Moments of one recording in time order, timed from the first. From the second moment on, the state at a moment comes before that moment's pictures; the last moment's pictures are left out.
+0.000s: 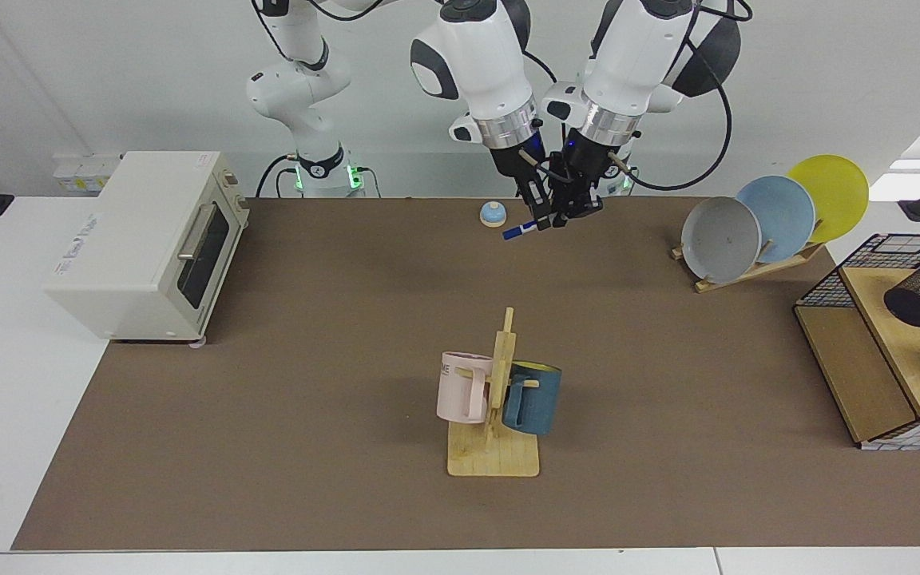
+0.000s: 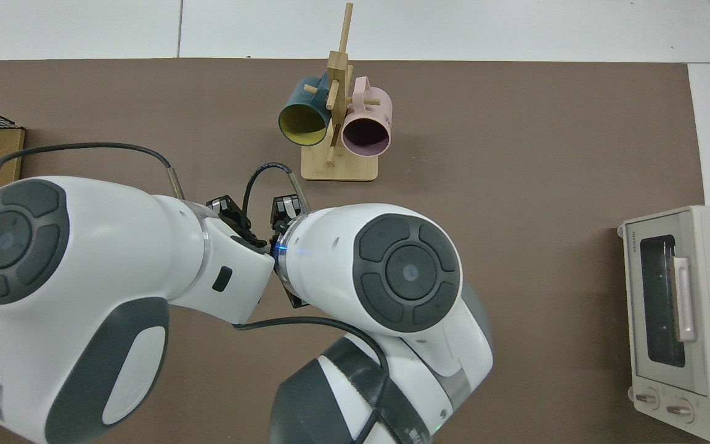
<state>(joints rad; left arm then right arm) -0.39 -0.10 -0.06 -1.83 -0.17 1.88 0.91 0.65 0.22 0.05 -1.53 0.21 2.10 2.01</state>
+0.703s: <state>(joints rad) -0.38 -0.10 -0.02 -1.83 -0.17 1.89 0.91 0.53 0.19 0.04 -1.53 0.21 1.94 1.61</state>
